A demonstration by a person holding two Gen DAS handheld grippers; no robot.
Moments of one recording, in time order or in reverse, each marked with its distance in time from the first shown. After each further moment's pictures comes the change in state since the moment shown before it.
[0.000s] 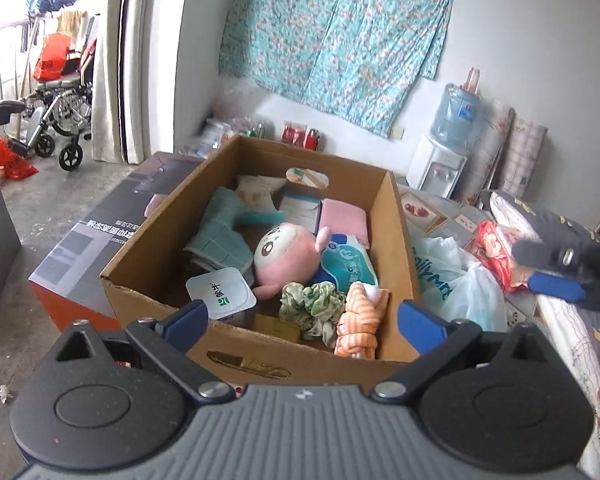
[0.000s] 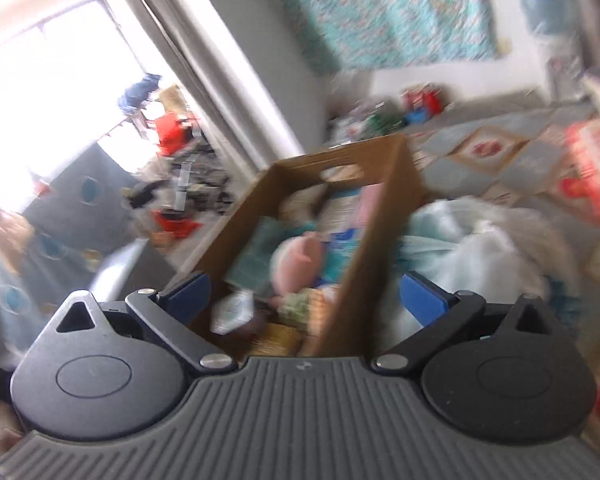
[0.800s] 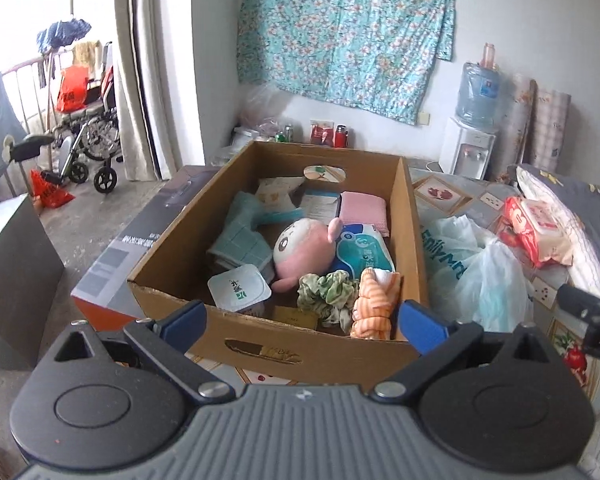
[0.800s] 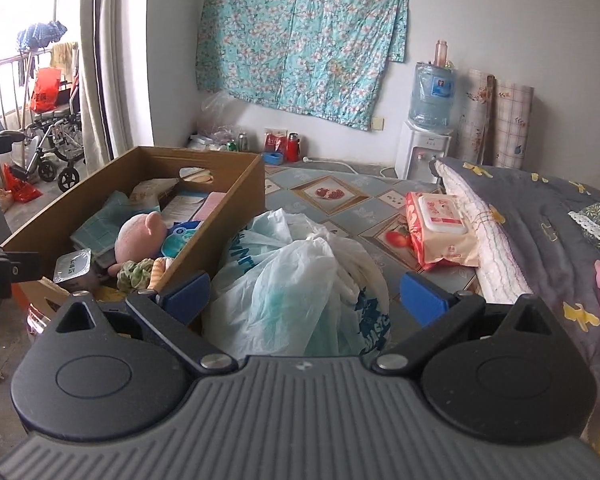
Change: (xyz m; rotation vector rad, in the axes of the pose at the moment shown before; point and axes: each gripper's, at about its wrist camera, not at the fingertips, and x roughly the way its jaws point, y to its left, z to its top) left arm -0.018 -0.036 -0.006 0.118 0.008 0.153; right arm -0.039 0.016 -0.038 -0.229 -0.101 -0.481
